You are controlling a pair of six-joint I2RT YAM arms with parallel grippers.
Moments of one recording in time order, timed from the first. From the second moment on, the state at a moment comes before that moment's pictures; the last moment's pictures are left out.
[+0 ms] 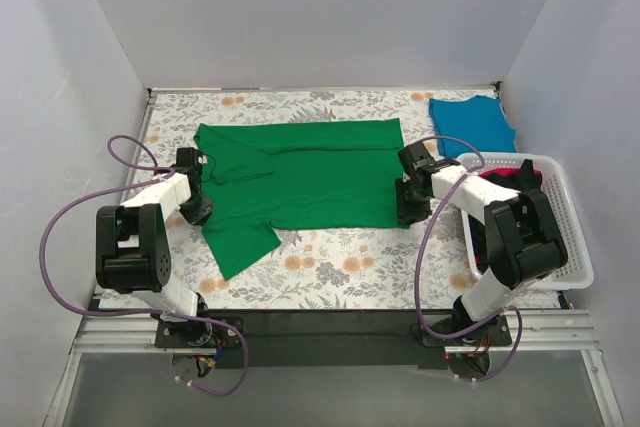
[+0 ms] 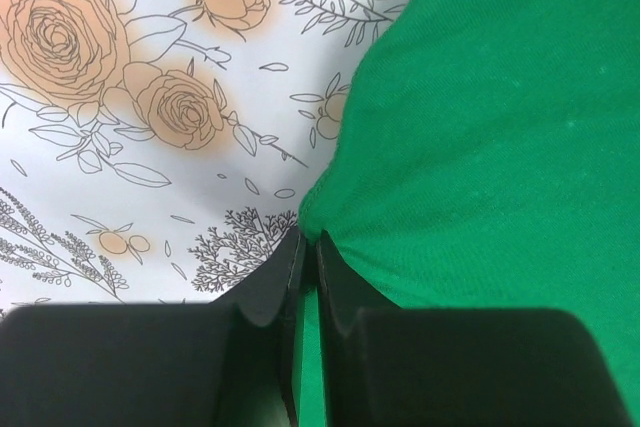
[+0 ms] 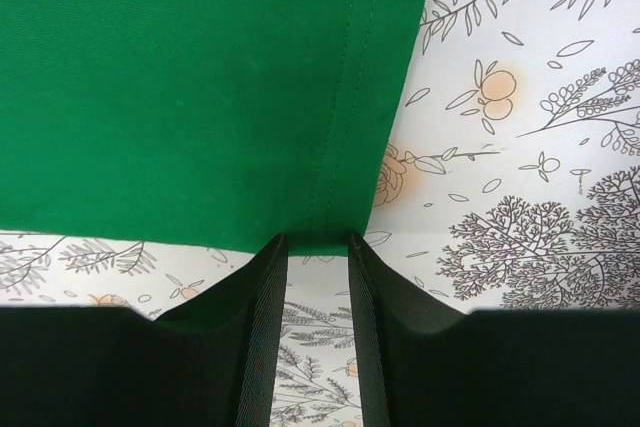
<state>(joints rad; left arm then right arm) 0.04 1.59 0.89 -0.60 -0.27 -0.66 0.38 1.61 0.97 -0.64 0.00 0.35</state>
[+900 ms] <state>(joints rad) 0.04 1.53 0.88 -0.67 -0.26 -0.66 0.44 1.61 0.93 -0.64 0.09 0.33</state>
